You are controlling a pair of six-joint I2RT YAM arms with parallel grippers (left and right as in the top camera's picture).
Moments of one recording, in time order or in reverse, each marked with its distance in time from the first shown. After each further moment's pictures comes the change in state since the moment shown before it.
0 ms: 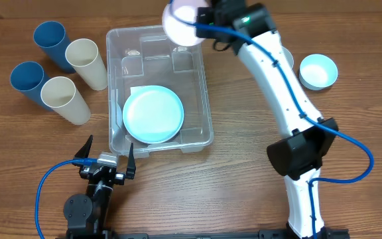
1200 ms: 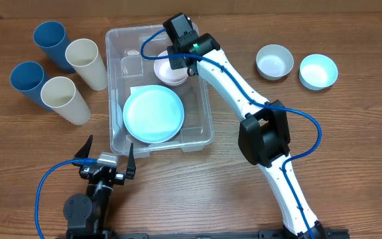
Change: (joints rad) left arm 0.000 0.000 0.000 0.000 0.000 0.000; right arm 0.085 0.301 -0.030 0.130 0.075 -0.103
